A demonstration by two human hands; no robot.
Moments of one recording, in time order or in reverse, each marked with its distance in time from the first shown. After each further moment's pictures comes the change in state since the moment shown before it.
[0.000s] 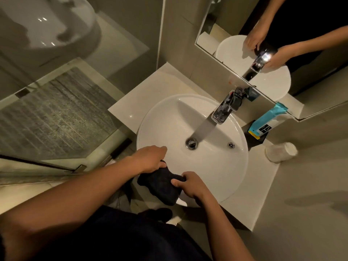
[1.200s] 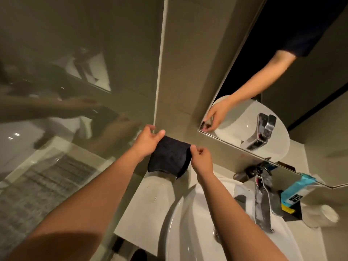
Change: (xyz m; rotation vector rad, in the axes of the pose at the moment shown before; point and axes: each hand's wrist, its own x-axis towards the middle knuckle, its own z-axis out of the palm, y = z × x) left_hand 0.231 -0.145 -0.308 -0.945 0.441 -0.004; right_hand 0.232 -0.266 -0.175 0.717 0.804 -0.117
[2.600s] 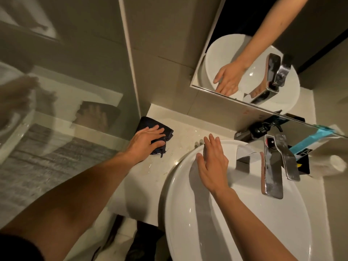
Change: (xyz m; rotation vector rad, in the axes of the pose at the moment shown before) left_hand 0.023 -0.166 0.062 0.594 -0.301 0.484; right_hand -0.046 0.135 -0.055 -0.640 -0.015 -0.299
